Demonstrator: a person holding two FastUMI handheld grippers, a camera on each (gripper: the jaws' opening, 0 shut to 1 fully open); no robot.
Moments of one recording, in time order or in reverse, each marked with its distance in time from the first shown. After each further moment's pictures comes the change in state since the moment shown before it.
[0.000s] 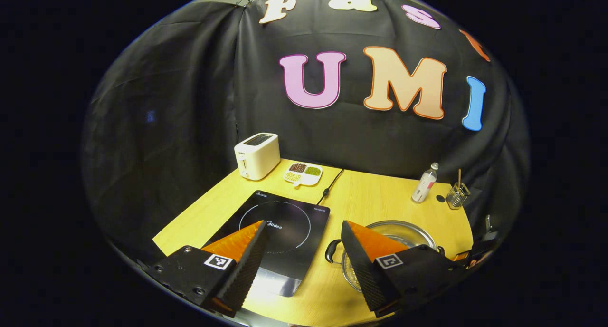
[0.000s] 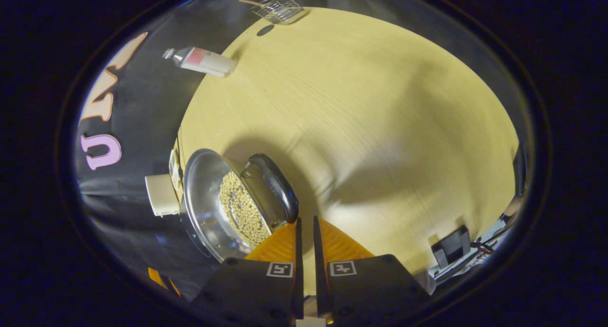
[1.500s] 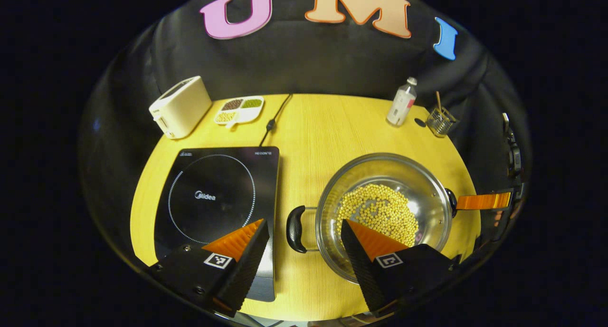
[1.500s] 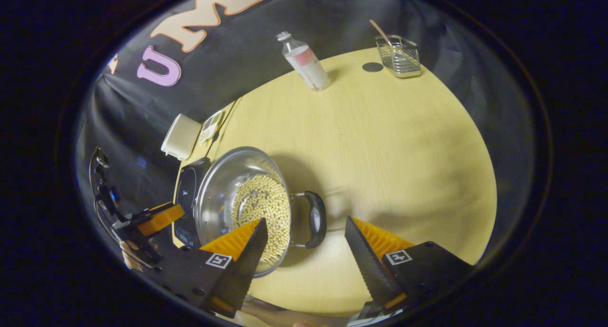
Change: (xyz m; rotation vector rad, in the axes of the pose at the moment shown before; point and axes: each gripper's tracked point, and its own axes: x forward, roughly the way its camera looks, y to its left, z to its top) left arm 0.094 -0.063 -0.127 0.208 0.515 -0.280; right arm -0.028 0.042 0.056 -0.600 -0.126 0.137
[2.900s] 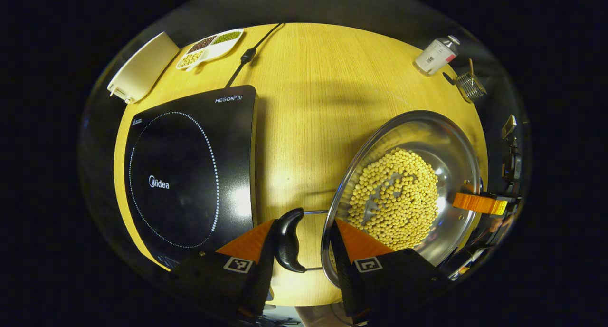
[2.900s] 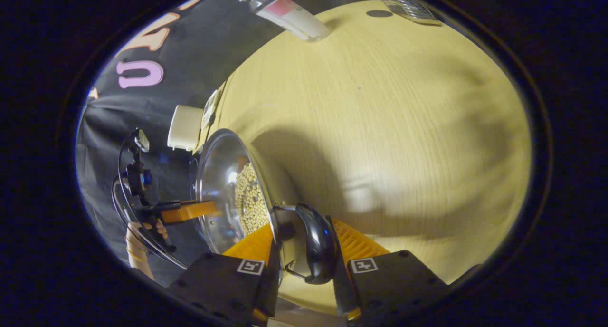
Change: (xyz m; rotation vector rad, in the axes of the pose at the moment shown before) left arm 0.067 -0.002 -0.031 -0.028 0.430 -0.033; right arm 0.069 0.012 -0.030 0.130 0.259 0.128
